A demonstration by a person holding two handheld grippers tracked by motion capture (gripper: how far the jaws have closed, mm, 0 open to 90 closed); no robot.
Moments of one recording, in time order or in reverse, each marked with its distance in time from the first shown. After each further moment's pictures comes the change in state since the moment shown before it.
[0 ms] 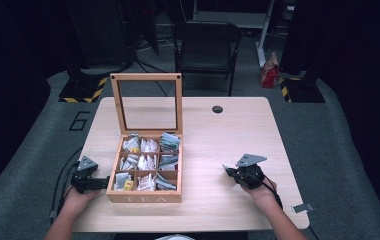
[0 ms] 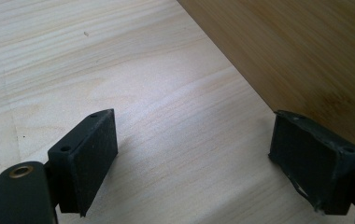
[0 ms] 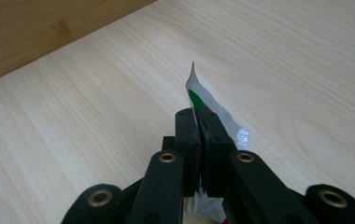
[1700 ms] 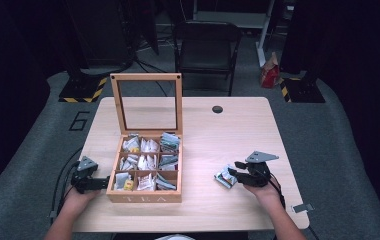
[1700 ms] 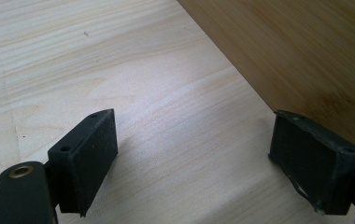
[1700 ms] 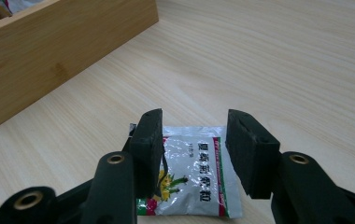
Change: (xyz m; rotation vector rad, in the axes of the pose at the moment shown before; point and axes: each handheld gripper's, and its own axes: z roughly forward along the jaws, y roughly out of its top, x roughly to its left) left arm 0.000 0.000 0.000 0.000 0.002 0.002; right arm -0.015 -0.004 -0.015 -0.098 -0.007 0.134
